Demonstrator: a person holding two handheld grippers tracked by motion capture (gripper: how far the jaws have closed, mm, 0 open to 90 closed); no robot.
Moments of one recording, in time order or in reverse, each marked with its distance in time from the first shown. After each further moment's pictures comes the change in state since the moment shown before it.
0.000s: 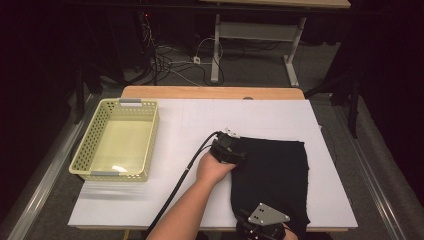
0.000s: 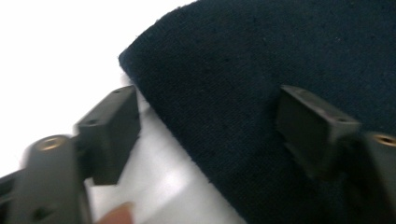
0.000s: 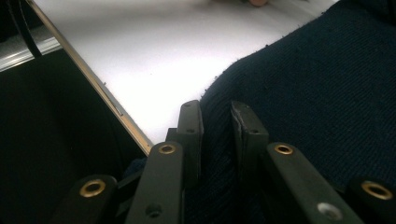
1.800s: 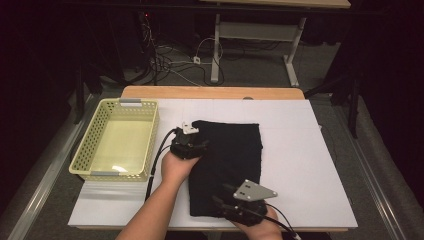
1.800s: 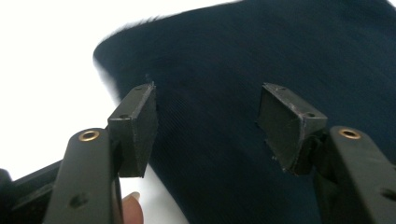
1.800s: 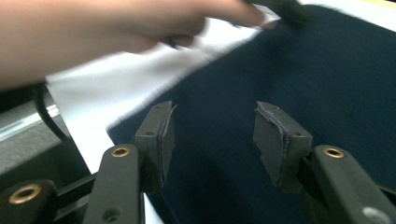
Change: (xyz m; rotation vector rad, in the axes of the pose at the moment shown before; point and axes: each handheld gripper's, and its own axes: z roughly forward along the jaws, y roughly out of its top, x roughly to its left) left arm 0.060 -0.048 -0.088 -0.146 0.169 -0.069; right arm -0.006 0.062 0.020 -0.175 0.072 0.051
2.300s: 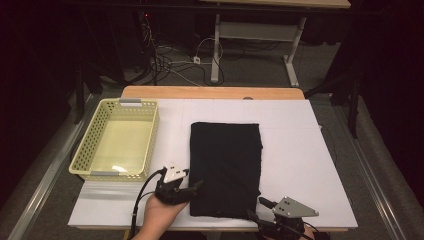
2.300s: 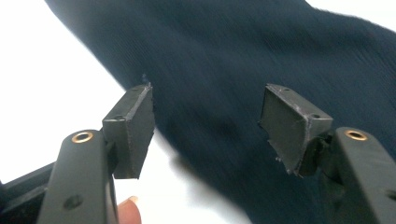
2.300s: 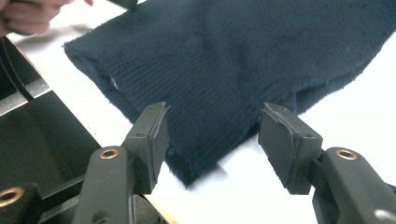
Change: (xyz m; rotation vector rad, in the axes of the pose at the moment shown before) left arm -0.039 -0.092 -0.076 -0.020 -0.153 0.037; right arm -0.030 -0.062 -0.061 0.048 -0.088 0.082
